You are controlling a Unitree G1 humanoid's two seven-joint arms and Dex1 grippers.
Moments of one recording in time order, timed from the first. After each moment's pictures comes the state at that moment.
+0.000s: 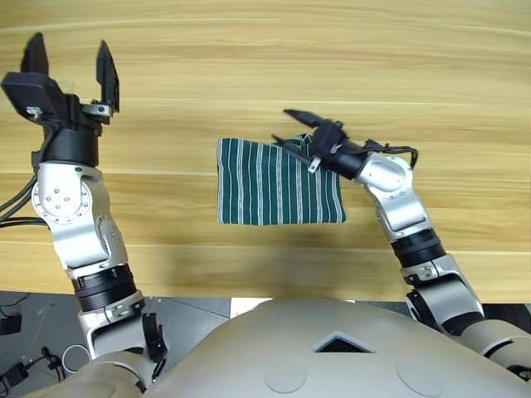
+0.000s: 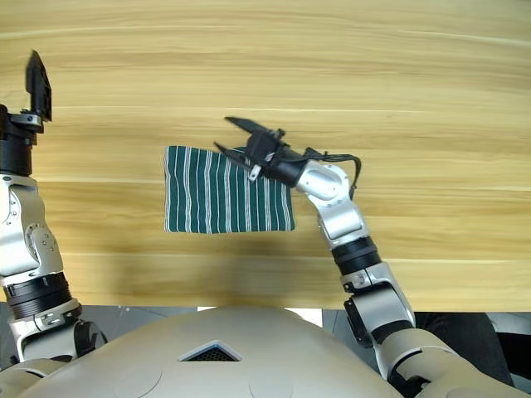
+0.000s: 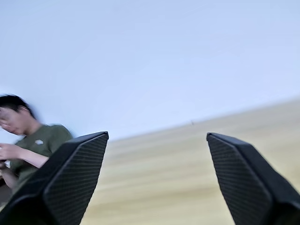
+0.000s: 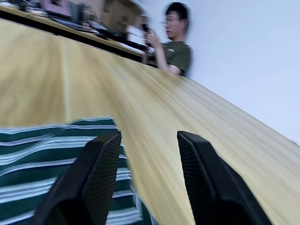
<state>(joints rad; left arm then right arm) 0.03 0.36 0.34 -0.23 -0.22 -0.08 -0.23 -0.29 -0.17 0.40 0.30 -0.06 -0.31 0.69</state>
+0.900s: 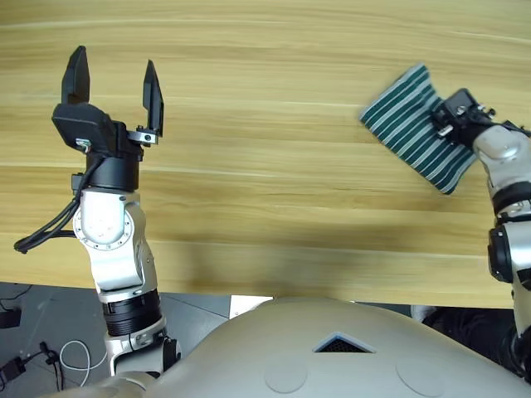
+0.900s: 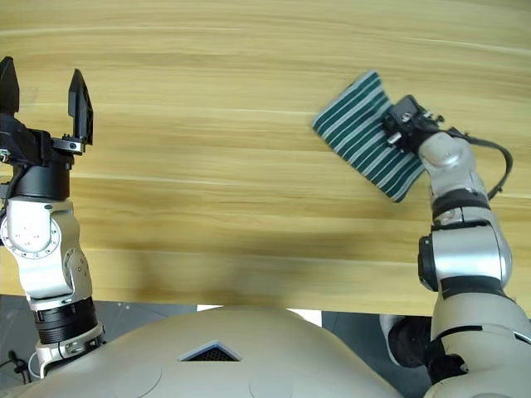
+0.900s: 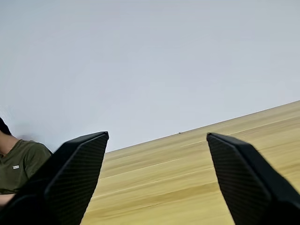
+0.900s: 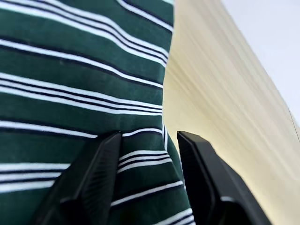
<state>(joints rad) 0.20 0.28 0.22 -0.39 -0.14 -0.13 -0.23 -0.57 -0.63 0.17 1.25 -0.13 -0.38 0.33</state>
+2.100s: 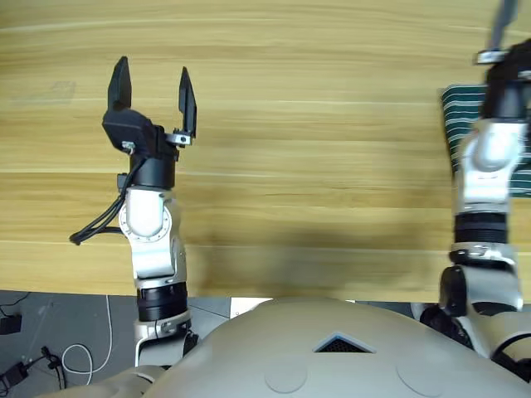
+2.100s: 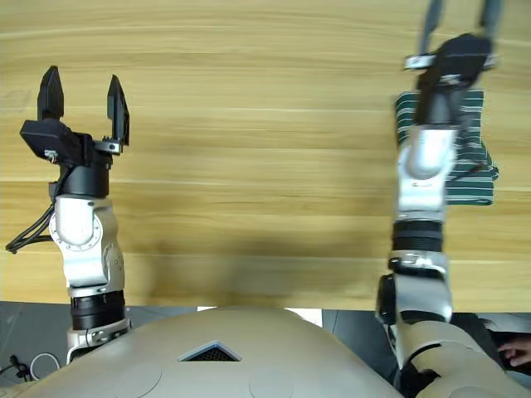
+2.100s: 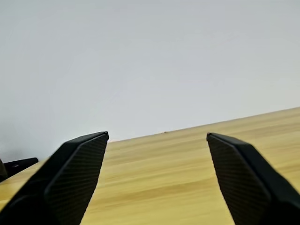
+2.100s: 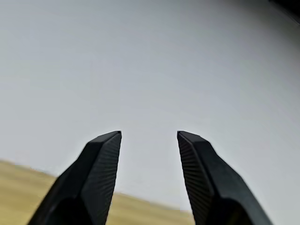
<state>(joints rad) 0.11 0.15 0.09 -0.22 -0.04 -0.27 -0.14 -0.31 -0.27 -0.04 0.38 -0.10 -0.67 -0.14</state>
